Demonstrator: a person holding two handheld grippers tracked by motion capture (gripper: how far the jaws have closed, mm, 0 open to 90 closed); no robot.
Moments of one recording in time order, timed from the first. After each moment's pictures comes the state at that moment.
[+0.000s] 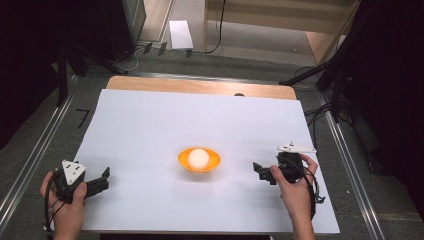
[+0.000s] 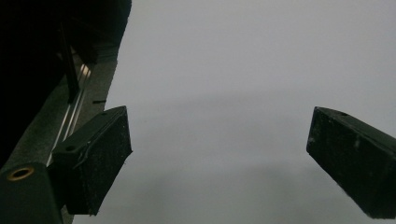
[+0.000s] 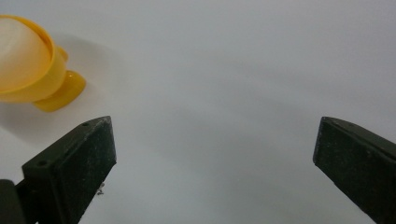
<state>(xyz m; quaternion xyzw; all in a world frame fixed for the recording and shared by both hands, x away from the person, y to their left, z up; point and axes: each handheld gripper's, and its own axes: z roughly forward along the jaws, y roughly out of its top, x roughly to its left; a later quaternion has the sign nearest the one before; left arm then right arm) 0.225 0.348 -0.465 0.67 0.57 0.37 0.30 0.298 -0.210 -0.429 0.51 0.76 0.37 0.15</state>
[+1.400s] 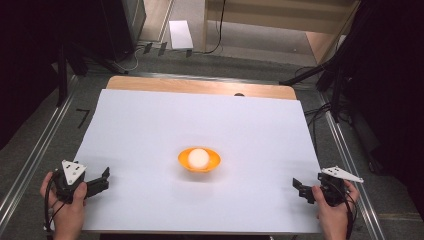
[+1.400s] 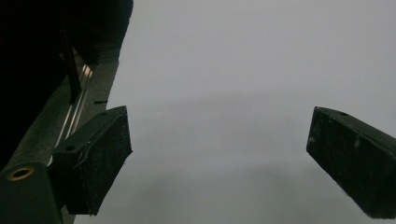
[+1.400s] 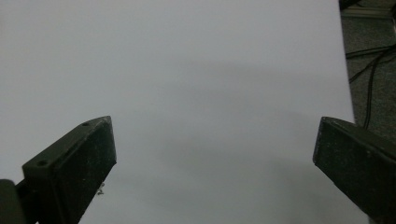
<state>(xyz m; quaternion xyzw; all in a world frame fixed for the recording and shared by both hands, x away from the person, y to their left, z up) 0.225 0.348 -0.465 0.67 0.58 0.37 0.29 0.254 -0.326 -0.475 0.58 0.70 0.36 0.19</state>
